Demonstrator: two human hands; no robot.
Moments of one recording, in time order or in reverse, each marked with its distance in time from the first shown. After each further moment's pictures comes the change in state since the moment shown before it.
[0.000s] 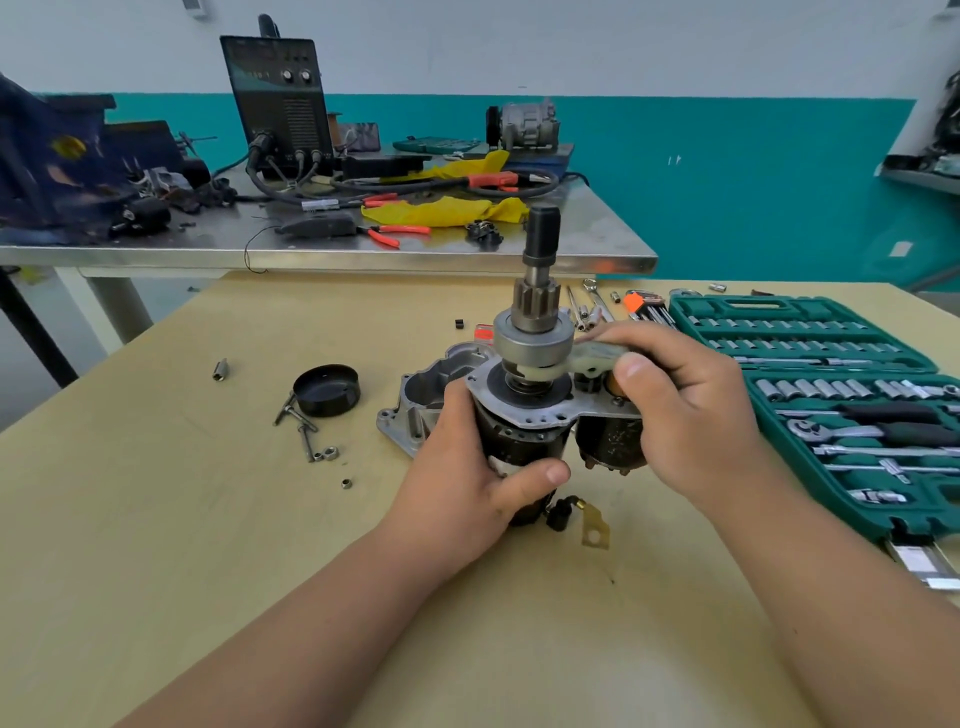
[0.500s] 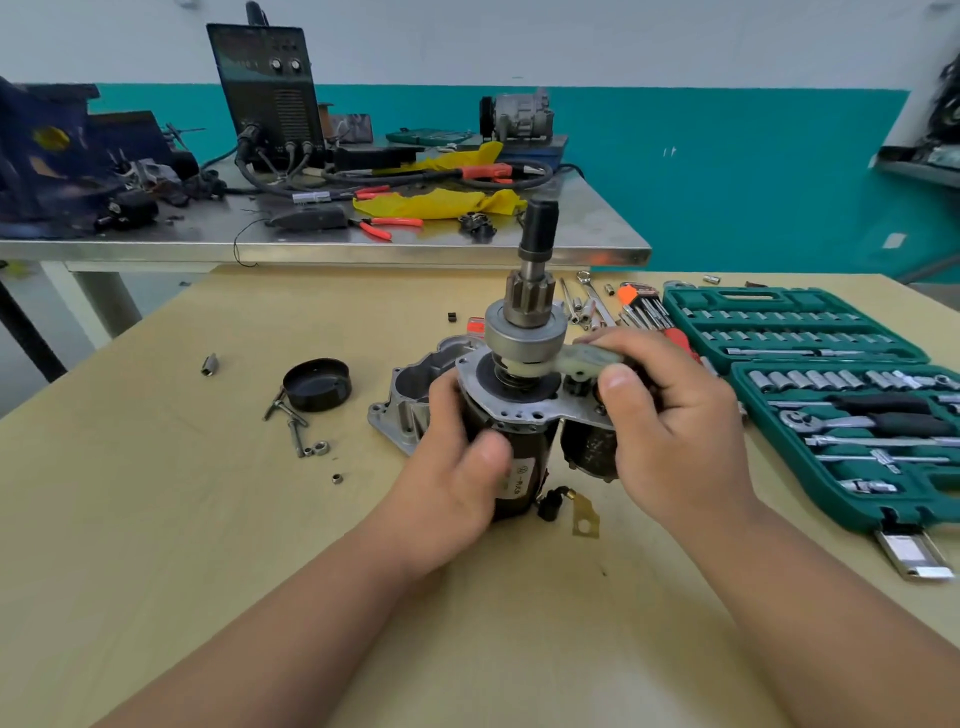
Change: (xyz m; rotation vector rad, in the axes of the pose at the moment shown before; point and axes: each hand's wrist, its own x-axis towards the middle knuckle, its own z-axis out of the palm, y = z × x) left_hand -0.001 -0.001 0.002 -0.240 -0.087 0.029; right_hand -0.018 -0.006 0.010 -0.136 0.148 -0.048
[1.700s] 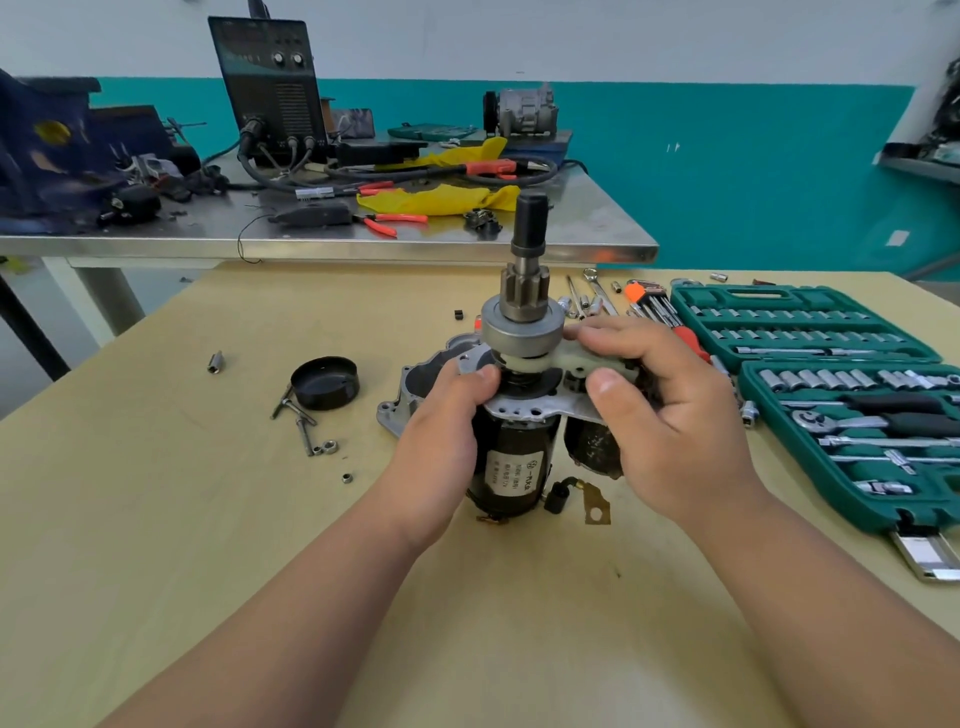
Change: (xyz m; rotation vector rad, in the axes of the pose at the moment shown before) left_hand 0.019 0.007 -0.010 -0.424 0.135 -0.390; right_hand 0.006 -0.002 0.007 0.099 -0.122 -0.056
